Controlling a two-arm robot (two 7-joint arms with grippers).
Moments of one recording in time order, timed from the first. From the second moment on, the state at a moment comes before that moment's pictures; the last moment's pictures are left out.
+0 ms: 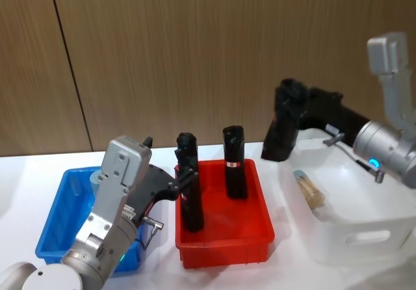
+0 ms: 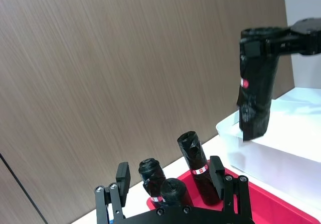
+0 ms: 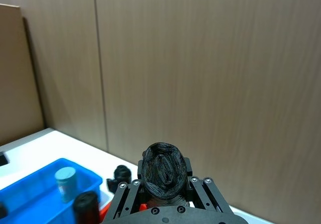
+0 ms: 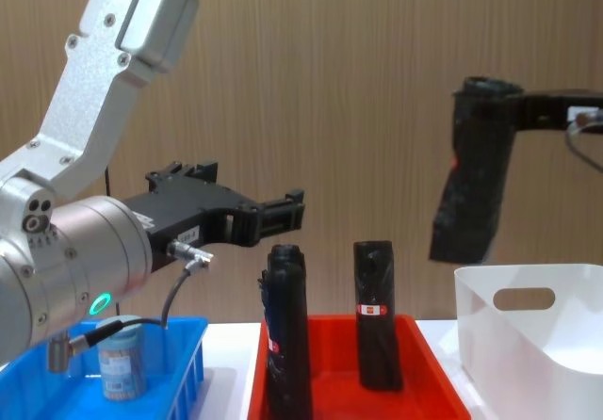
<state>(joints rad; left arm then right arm) -0.24 0.38 0.45 -1.63 -0.20 0.01 -0.01 0.45 0.28 -0.22 -1.44 0.32 0.22 0.42</state>
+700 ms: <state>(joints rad) -0.24 0.38 0.45 -1.63 -0.20 0.01 -0.01 0.50 0.32 -0.18 -1.31 0.25 0.15 0.37</state>
